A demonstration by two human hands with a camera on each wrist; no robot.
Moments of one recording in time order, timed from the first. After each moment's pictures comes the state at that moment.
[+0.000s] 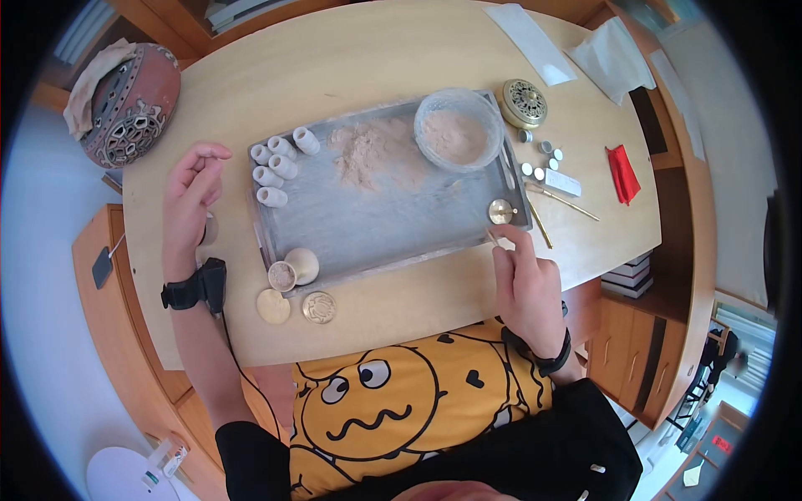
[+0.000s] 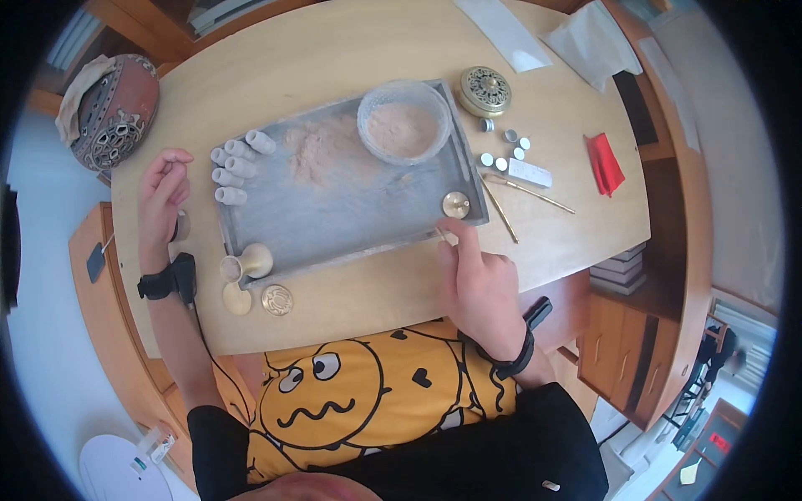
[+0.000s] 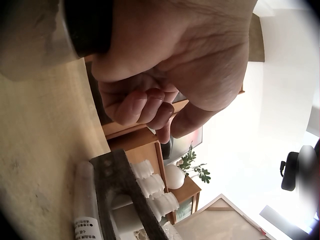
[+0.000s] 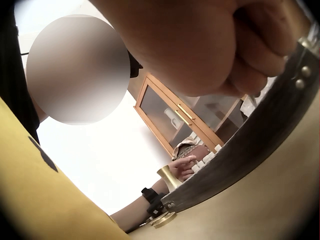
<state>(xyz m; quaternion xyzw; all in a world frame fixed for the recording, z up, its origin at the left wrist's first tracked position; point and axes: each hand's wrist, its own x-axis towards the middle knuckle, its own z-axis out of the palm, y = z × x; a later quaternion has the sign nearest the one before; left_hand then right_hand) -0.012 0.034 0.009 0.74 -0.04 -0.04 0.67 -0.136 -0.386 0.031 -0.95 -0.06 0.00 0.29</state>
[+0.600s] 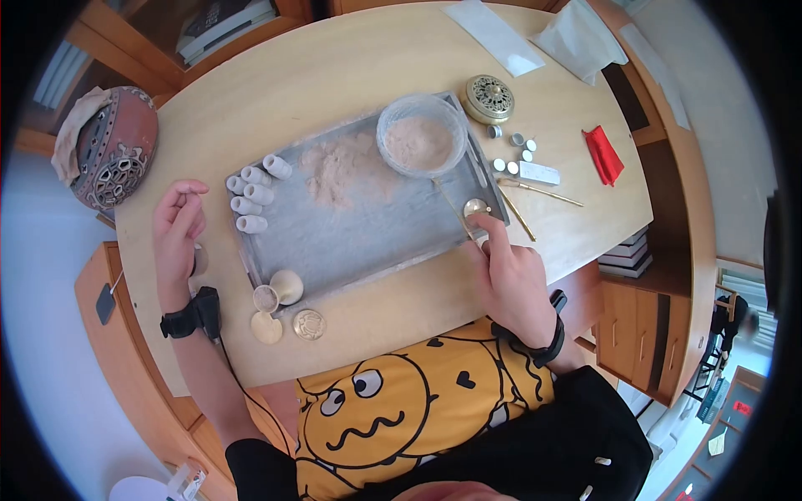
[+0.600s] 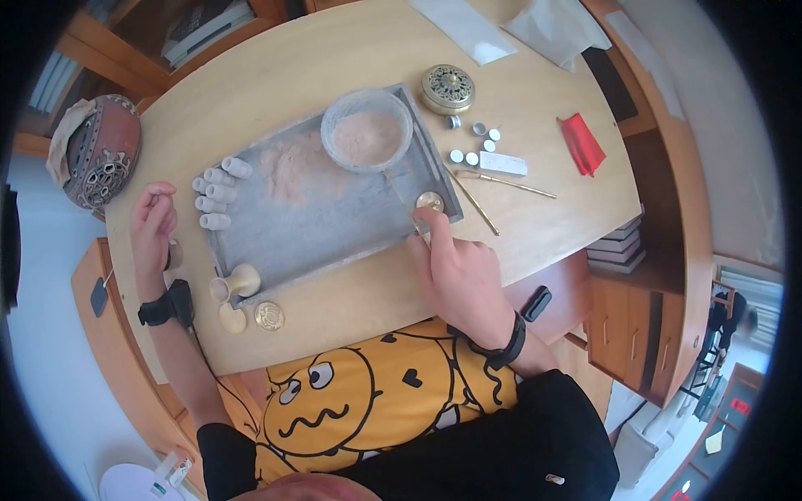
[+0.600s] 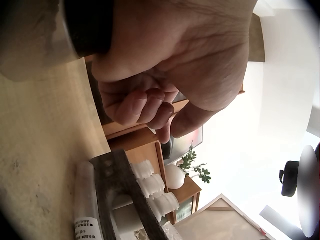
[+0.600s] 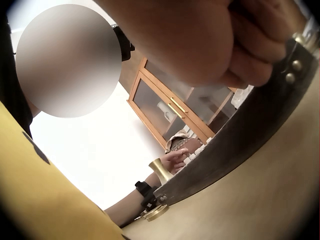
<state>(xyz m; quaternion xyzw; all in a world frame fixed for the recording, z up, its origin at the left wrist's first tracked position) -0.009 0.042 0.007 0.73 -0.05 -0.04 0.68 -0.130 -0.387 0.026 -0.96 -0.05 0.00 0.28</state>
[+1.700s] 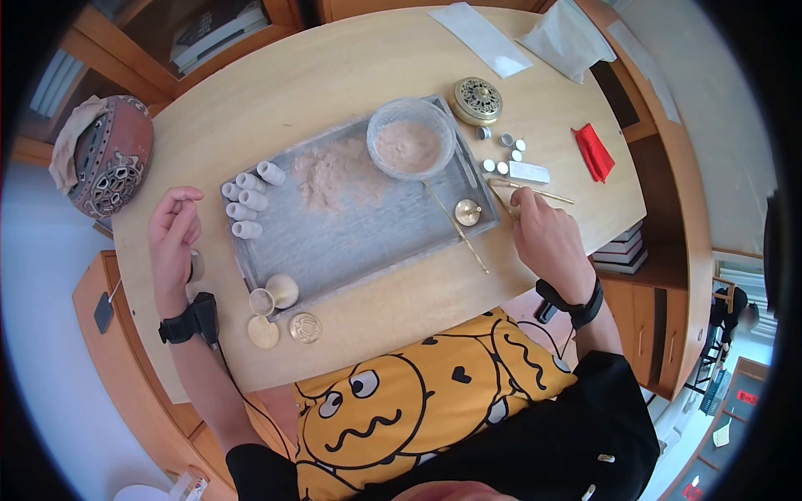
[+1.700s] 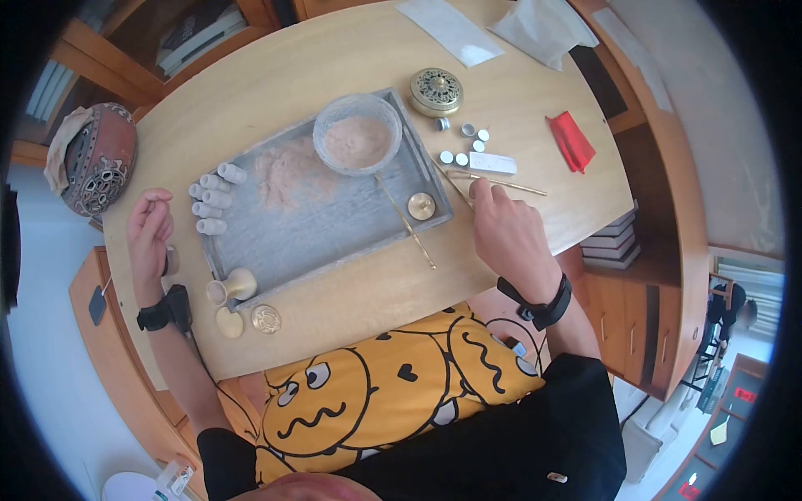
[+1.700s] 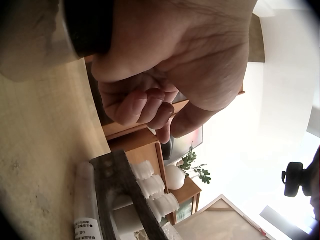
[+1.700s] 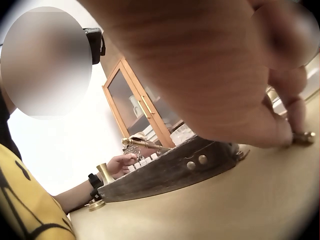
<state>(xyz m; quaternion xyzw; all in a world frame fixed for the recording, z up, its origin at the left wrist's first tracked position) -0.011 0.040 0.009 0.72 -0.06 -0.04 0.69 -0.103 -0.461 0.021 -1.00 -0.08 0.00 0.05</state>
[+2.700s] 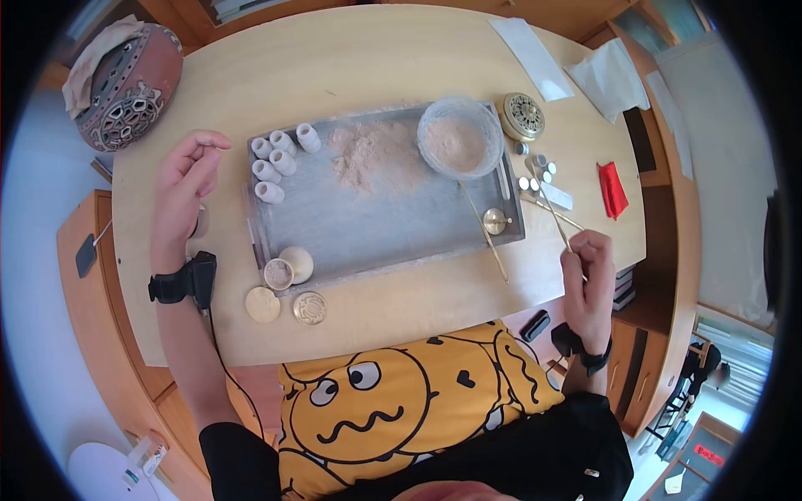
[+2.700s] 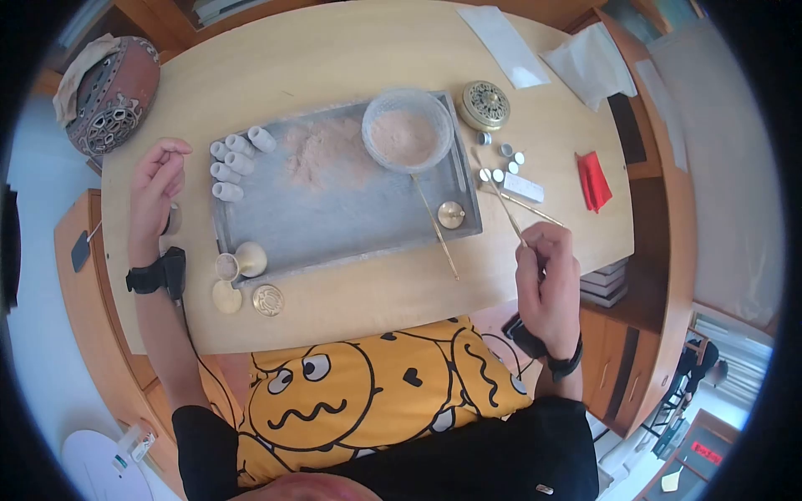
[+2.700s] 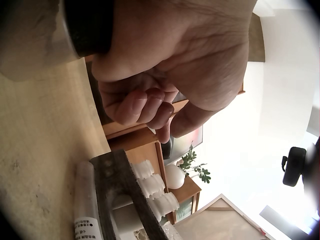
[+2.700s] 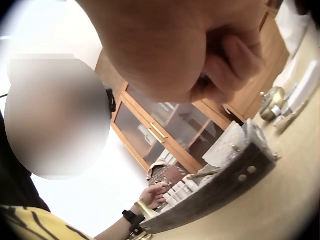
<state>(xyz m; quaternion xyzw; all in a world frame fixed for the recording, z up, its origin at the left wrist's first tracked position) -0.013 0.035 0.012 0.74 -0.04 -0.04 0.67 -0.135 -0.454 0.063 -0.92 -0.05 -0.06 0.38</state>
